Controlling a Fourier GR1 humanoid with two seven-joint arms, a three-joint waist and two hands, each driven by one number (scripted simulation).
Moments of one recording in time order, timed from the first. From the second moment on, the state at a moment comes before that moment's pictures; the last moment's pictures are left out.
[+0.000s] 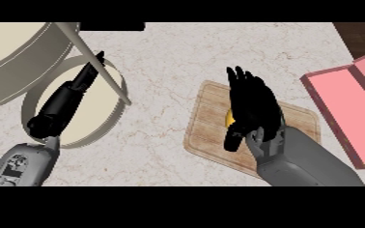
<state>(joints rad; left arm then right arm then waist) -0.24 0.40 -0.15 -1.53 0.02 -0.07 -0.07 -0.63 -0.38 0.67 -1.68 0.50 0.24 1.23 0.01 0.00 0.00</state>
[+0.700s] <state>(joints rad) -0.22 0.38 -0.14 -1.51 0.00 -0.07 -0.10 -0.63 -0.28 0.64 -1.49 0.60 0.29 1.19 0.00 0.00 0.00</state>
